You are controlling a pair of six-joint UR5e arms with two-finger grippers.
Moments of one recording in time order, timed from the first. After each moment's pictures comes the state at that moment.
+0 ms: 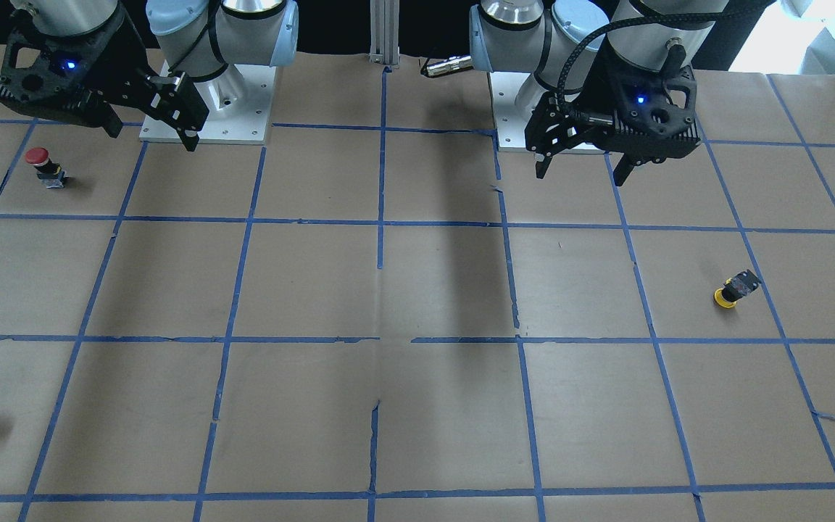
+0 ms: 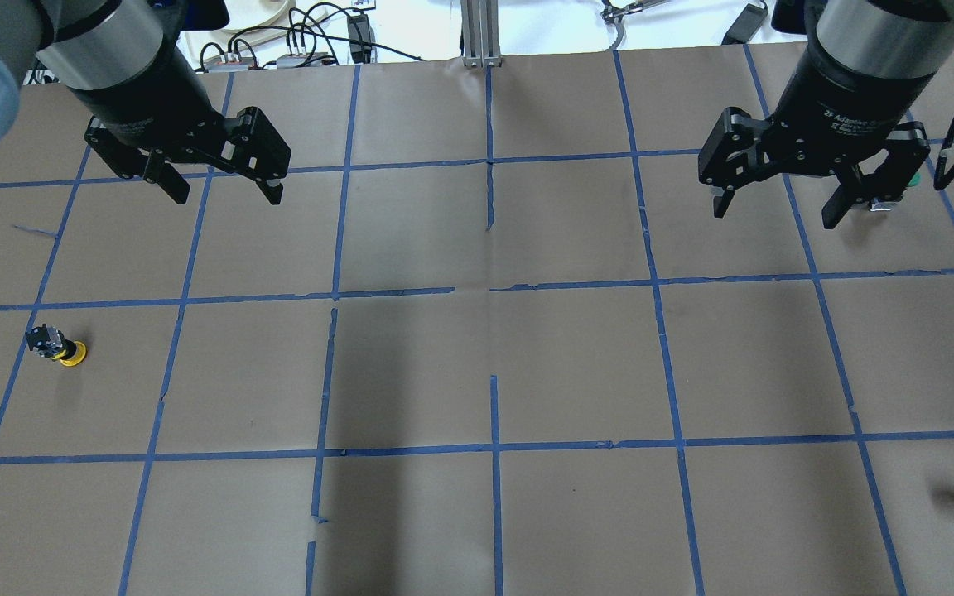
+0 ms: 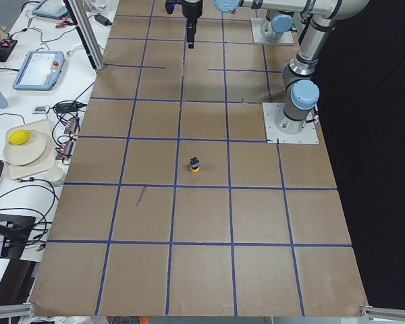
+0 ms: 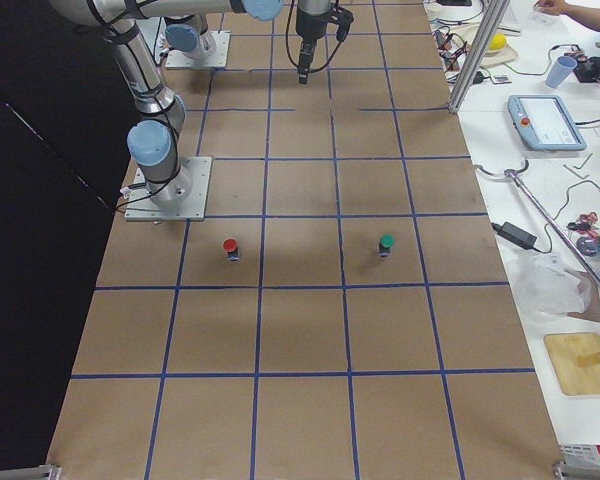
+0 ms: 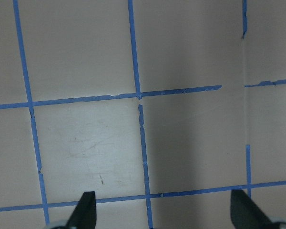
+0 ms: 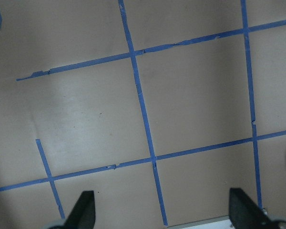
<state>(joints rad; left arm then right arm) -1.58 -1.56 -1.53 -1.61 1.55 0.07 1.54 -1.64 1.55 -1.41 -1.57 0.16</state>
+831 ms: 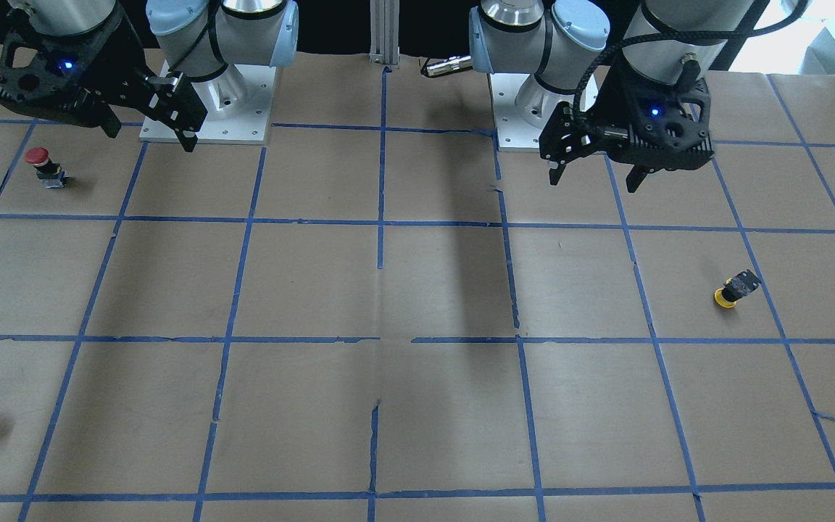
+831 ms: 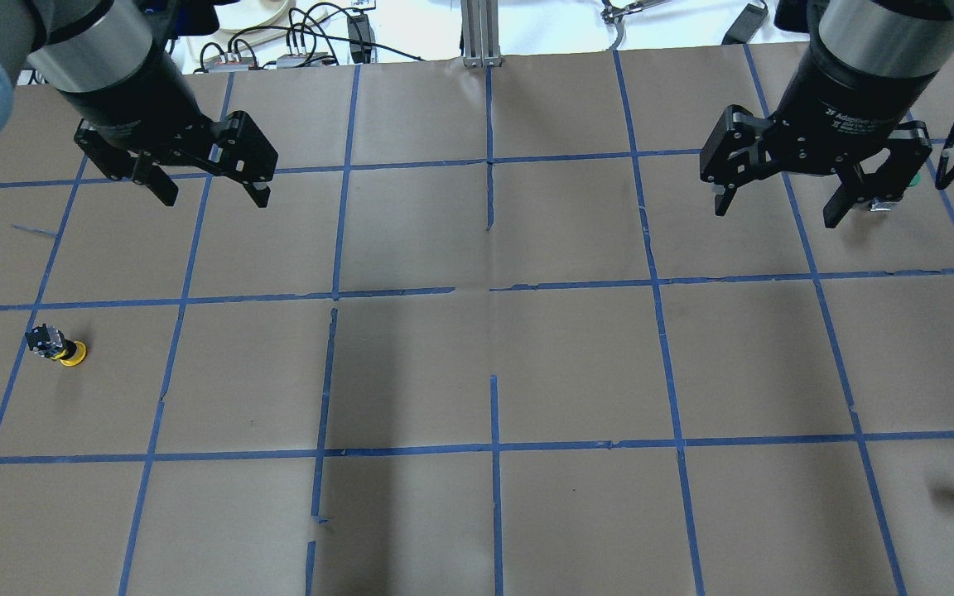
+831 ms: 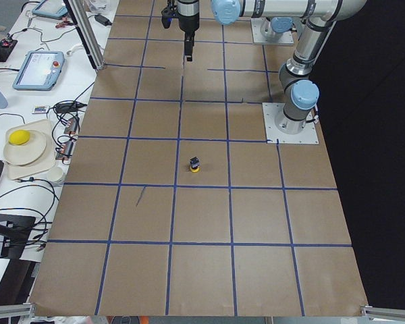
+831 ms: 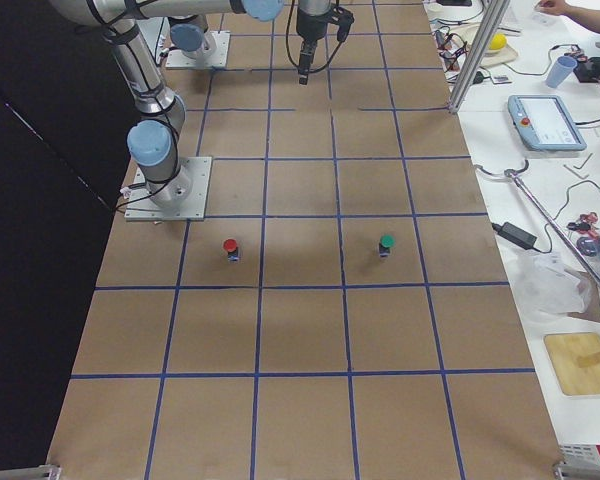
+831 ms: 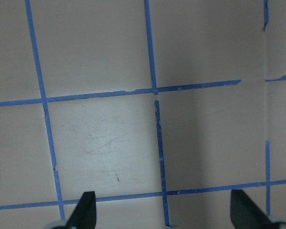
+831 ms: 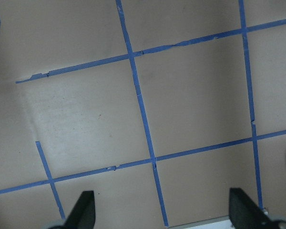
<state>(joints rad) -1.43 -1.57 -1.56 -1.62 1.61 0.19 1.53 -1.64 1.55 -1.41 -1.57 0.16</state>
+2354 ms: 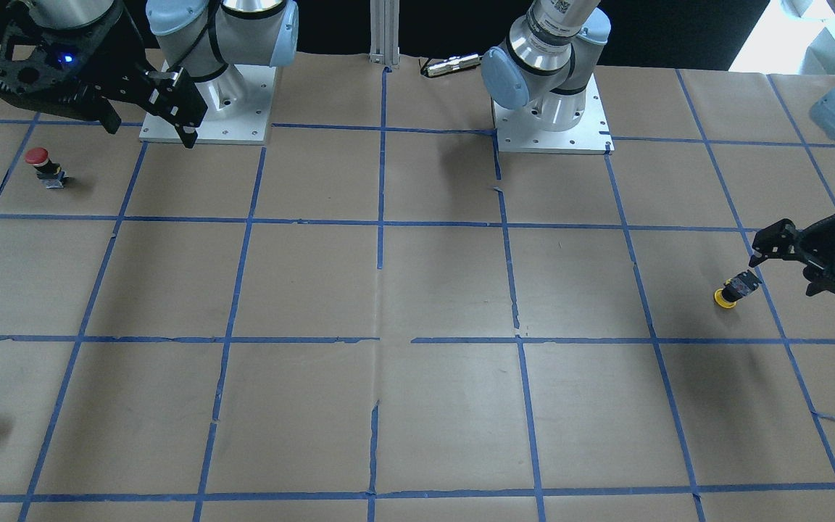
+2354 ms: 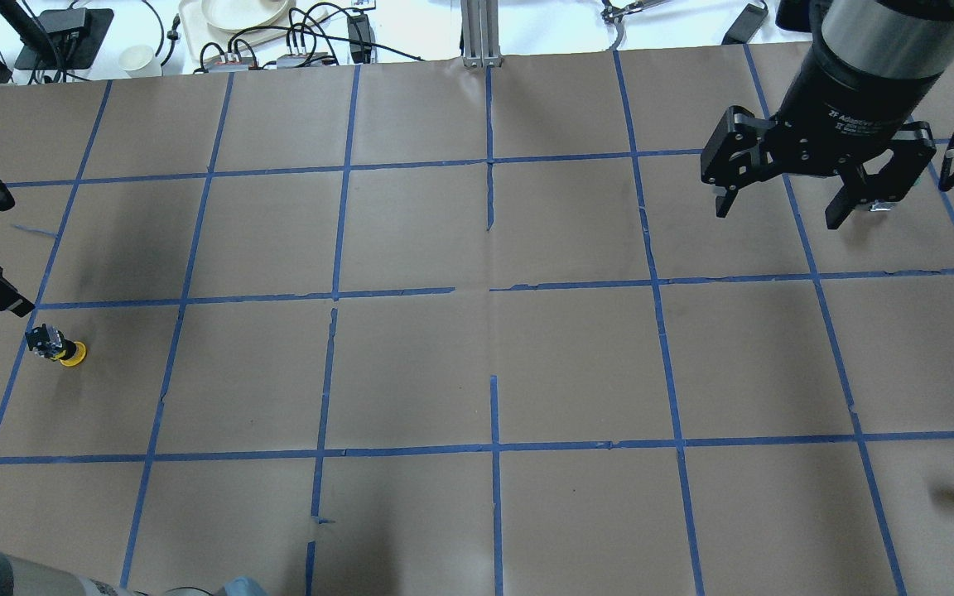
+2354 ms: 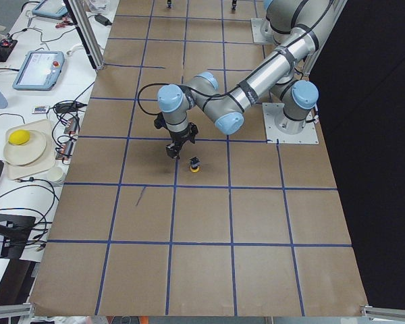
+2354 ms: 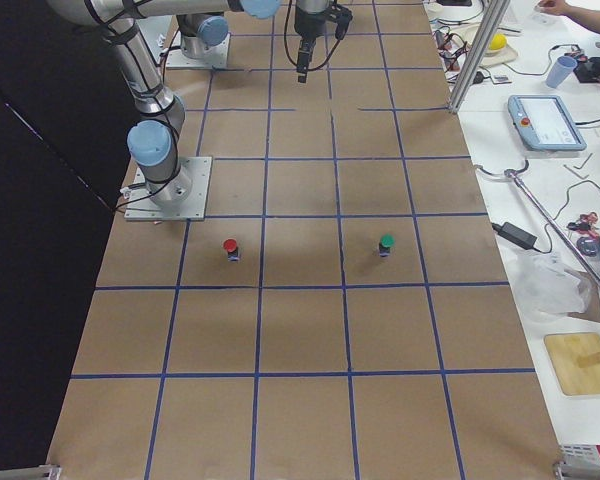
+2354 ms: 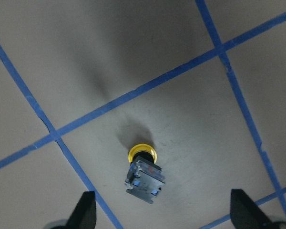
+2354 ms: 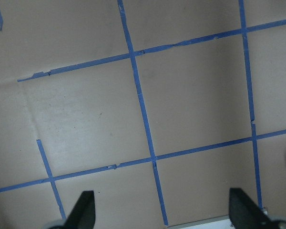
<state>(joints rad) -0.91 -1.86 -1.73 -1.22 1.66 1.43 1.54 -1.65 1.56 -1.41 -1.58 0.16</state>
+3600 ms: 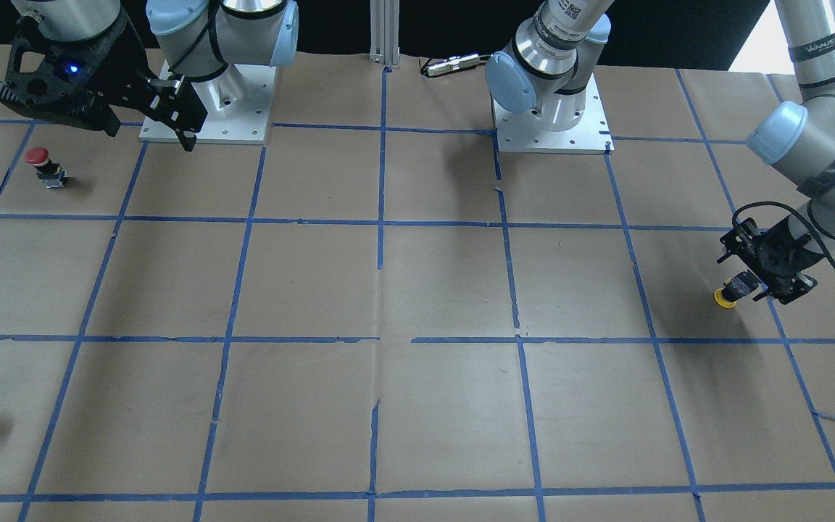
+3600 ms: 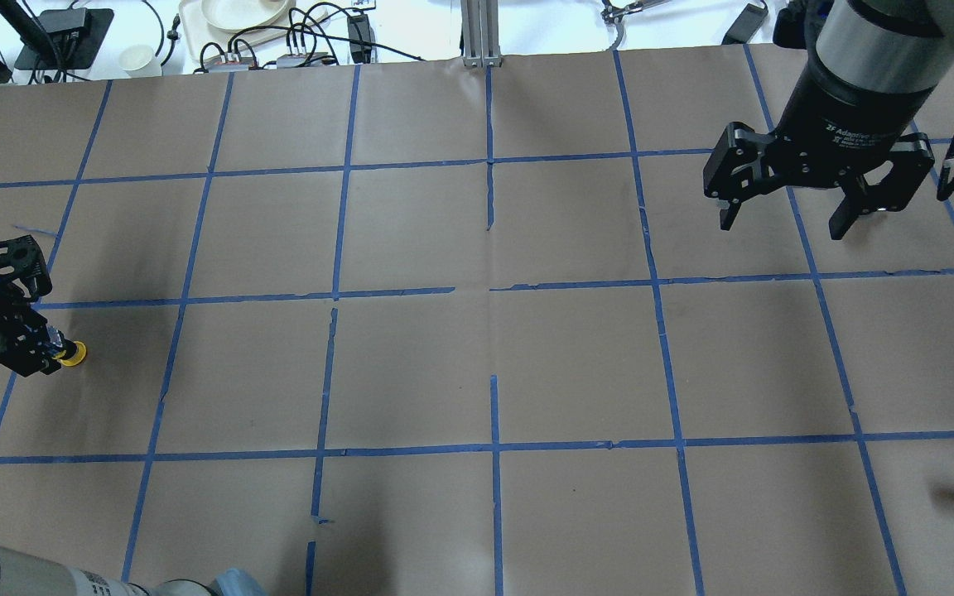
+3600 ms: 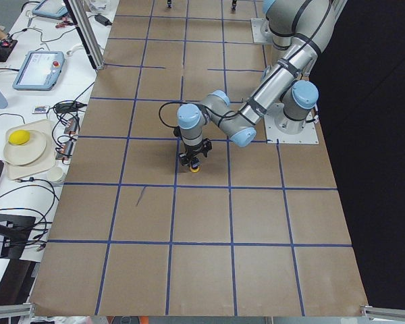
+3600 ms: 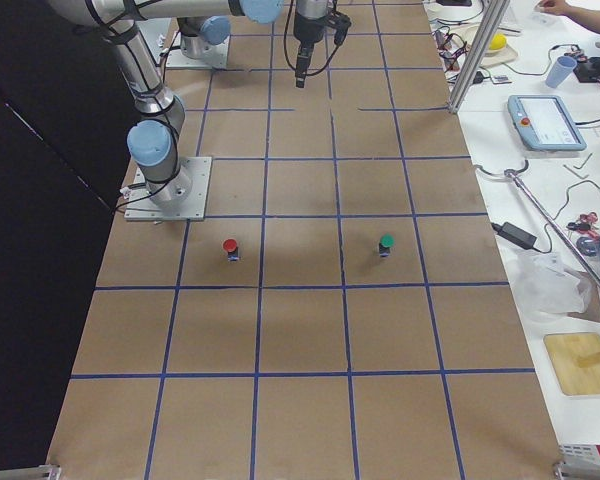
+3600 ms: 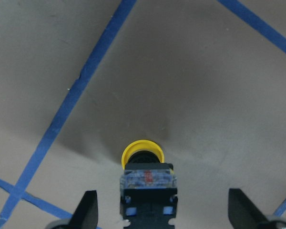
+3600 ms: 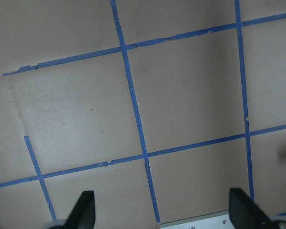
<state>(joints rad) -0.86 -1.87 -1.95 -0.95 1.64 1.71 1.54 -1.65 1.58 -1.41 -1.60 0.15</state>
